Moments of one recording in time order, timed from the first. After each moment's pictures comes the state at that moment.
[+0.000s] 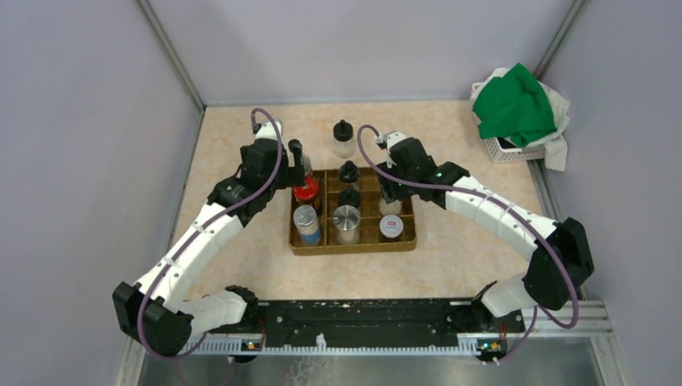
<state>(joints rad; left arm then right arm) -0.49 1.14 1.10 -0.55 -0.39 -0.32 0.69 1.45 1.18 -0.56 0.12 0.16</state>
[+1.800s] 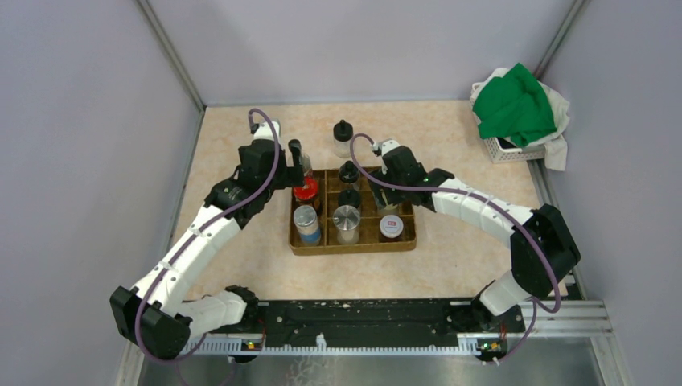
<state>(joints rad) -0.49 1.11 1.10 -0.55 -0.38 -0.32 0.69 1.53 1.09 -0.39 0.16 0.16</state>
